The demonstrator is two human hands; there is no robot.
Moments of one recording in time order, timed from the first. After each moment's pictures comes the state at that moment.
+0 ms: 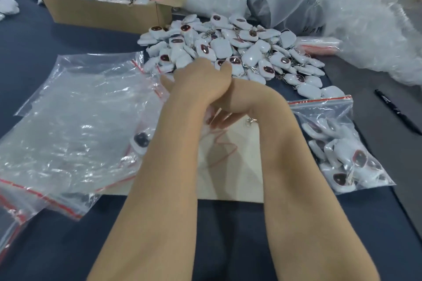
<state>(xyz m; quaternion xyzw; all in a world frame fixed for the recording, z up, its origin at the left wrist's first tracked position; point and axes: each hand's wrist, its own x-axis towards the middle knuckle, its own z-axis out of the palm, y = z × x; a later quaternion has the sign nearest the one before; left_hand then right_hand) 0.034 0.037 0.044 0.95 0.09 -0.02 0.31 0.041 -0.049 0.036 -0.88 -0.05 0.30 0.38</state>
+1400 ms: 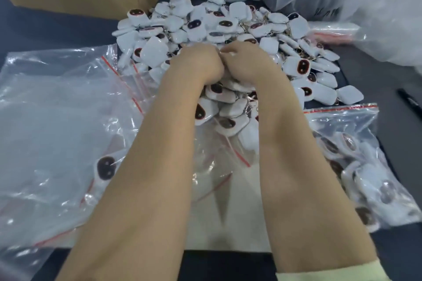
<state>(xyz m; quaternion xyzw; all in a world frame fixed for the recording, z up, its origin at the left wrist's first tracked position) 0.134 0.023 0.019 0.99 -0.03 -0.06 0.15 0.134 -0.082 0.021 -0.97 -0.04 0.05 0.25</state>
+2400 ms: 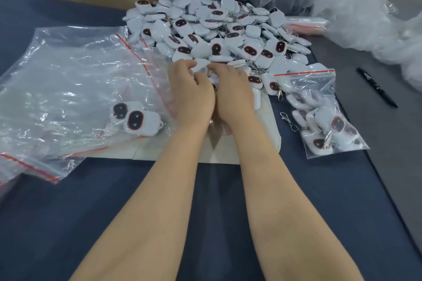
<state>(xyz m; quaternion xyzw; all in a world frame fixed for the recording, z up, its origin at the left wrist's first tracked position) -0.007 0.008 -0.032 0.78 0.14 0.22 0.57 0.000 -0.066 -0.027 -0.97 -0.06 -0.10 0.23</state>
